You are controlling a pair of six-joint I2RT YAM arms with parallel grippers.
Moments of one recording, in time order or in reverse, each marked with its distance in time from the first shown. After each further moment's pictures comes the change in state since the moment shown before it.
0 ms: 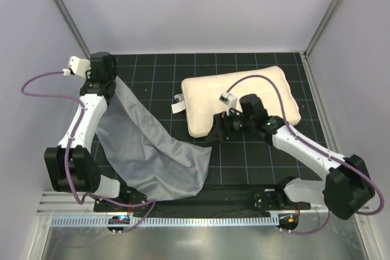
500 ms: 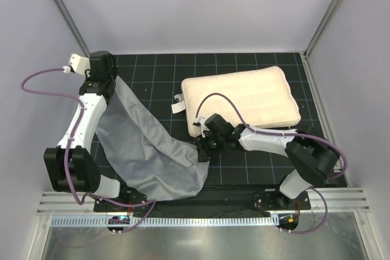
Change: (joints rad) left arm 0.000 0.000 0.015 -0.014 0.040 0.047; right arm 0.327 0.374 -0.007 0.045 0.265 -0.005
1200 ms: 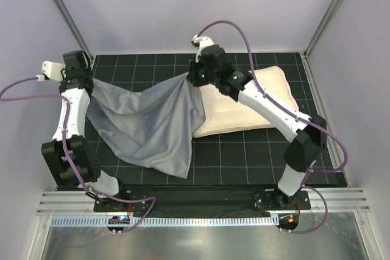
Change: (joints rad) left arm 0.244 0.049 0.050 -0.068 -0.003 -0.055; right arm -0.098 0.157 0.875 -0.241 0.360 -0.005
